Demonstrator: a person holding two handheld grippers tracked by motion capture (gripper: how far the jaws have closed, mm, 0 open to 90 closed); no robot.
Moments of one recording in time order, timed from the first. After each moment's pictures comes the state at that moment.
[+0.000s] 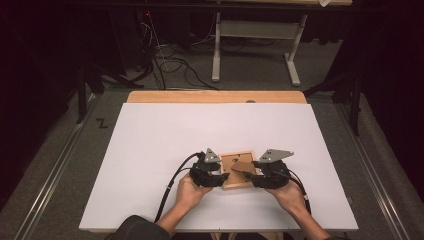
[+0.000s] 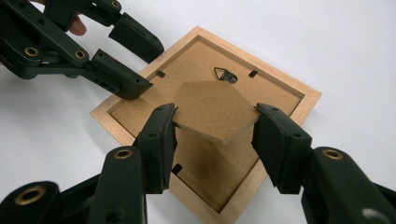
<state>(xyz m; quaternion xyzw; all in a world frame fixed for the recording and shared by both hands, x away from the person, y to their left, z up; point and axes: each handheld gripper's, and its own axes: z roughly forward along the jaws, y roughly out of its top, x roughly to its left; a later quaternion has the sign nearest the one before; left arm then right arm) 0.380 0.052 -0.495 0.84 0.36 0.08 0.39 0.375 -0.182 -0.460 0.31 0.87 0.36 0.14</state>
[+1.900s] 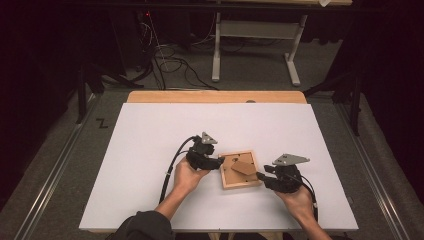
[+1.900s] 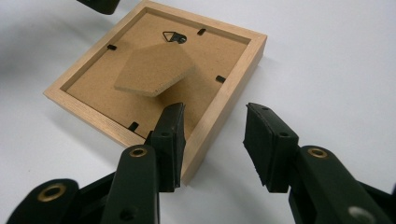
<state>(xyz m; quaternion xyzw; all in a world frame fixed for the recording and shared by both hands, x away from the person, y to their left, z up) 0.422 0.062 -0.474 0.83 0.40 0.11 0.38 0.367 -0.216 -0.474 0.39 0.83 0.36 0.15</state>
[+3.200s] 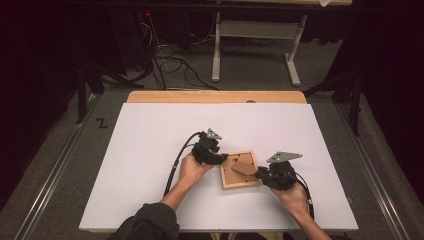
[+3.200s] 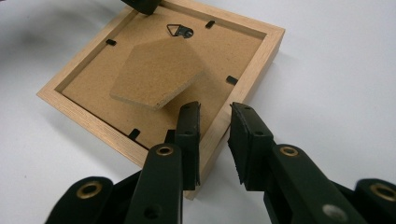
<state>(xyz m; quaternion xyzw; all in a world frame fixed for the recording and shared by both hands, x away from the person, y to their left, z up) 0.448 0.051 -0.489 0.84 0.38 0.08 0.37 0.378 -0.206 -0.481 0.39 0.84 0.34 0.13</state>
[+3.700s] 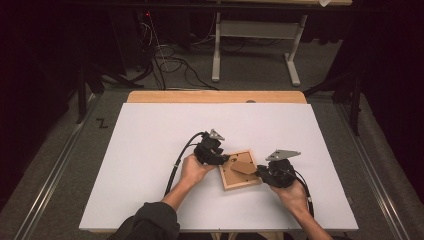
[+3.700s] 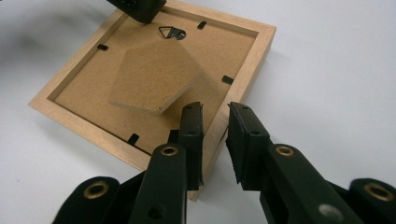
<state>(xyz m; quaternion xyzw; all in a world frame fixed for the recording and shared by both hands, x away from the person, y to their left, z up) 0.446 0.046 -0.487 0.85 0.37 0.06 0.37 0.385 -0.204 -0.479 0.39 0.85 0.34 0.13</state>
